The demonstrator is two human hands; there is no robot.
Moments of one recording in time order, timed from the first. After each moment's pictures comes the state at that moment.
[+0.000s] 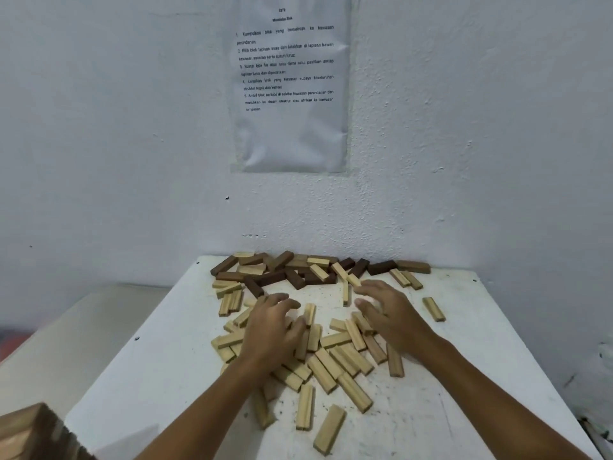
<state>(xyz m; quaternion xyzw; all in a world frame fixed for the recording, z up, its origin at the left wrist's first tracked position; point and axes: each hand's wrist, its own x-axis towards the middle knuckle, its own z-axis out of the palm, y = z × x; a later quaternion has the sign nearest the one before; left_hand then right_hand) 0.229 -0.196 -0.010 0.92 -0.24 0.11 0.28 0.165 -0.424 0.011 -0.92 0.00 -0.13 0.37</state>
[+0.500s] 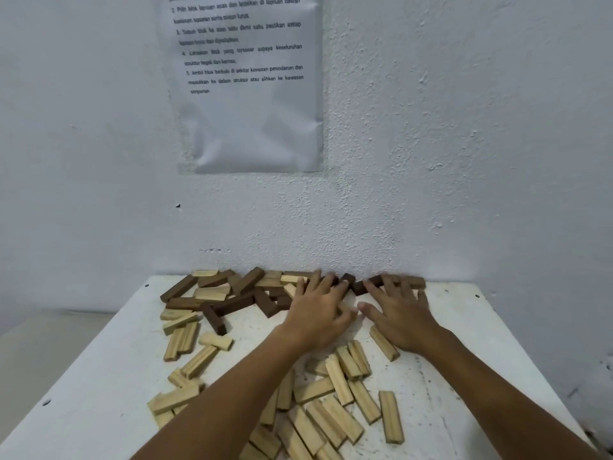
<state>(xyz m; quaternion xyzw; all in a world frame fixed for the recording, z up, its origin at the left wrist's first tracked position) 0.308 -0.328 -0.010 0.91 -0.38 0.00 0.12 0.244 -0.500 -0.020 -0.99 0.13 0.01 0.08</state>
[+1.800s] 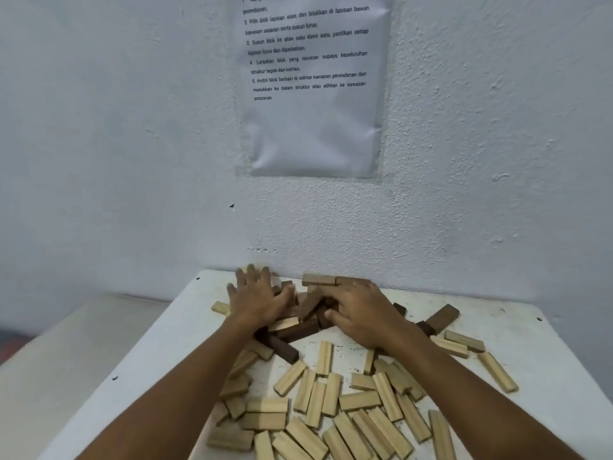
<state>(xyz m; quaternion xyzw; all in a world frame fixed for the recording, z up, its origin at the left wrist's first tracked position) 0.383 -0.197 -0.007 0.99 -0.07 0.00 0.14 0.298 -0.400 0.003 -0.98 -0.12 -0.07 0.10</state>
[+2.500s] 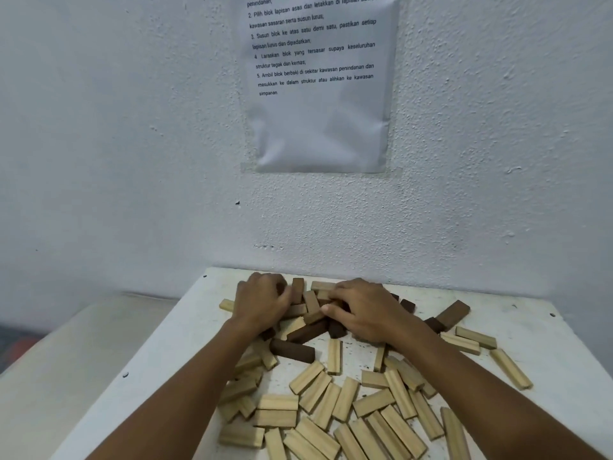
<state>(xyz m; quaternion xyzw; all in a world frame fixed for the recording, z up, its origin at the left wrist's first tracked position) 0.372 -0.187 -0.001 0.96 -0.16 0.10 0.21 0.304 -0.398 0.000 -0.98 -0.13 -0.05 0.12</state>
